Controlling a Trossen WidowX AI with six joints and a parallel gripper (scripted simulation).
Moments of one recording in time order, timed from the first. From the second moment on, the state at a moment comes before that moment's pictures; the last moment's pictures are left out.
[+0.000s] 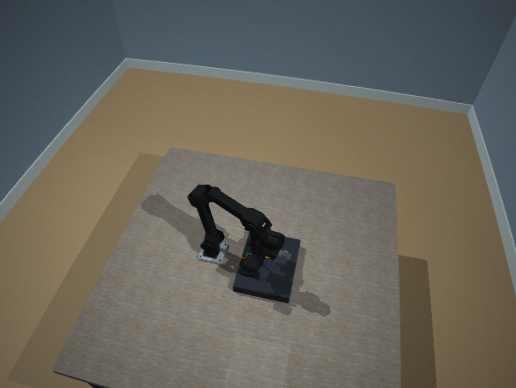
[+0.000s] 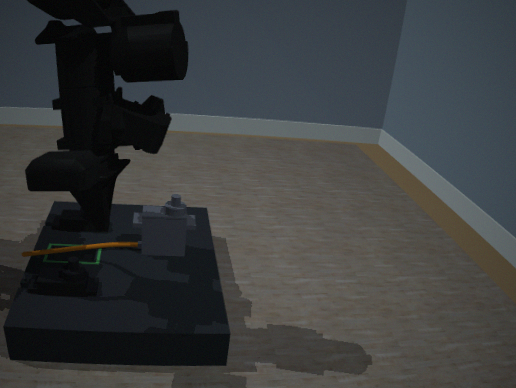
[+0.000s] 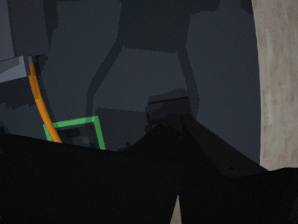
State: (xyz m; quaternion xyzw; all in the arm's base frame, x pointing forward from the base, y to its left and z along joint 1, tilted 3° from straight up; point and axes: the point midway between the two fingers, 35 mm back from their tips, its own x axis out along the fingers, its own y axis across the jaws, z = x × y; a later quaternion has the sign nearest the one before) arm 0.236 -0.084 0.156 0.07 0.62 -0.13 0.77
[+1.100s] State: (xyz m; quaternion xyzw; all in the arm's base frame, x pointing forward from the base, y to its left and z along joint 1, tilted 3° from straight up) arm 0.237 -0.054 0.101 0.01 0.69 -0.01 0.73
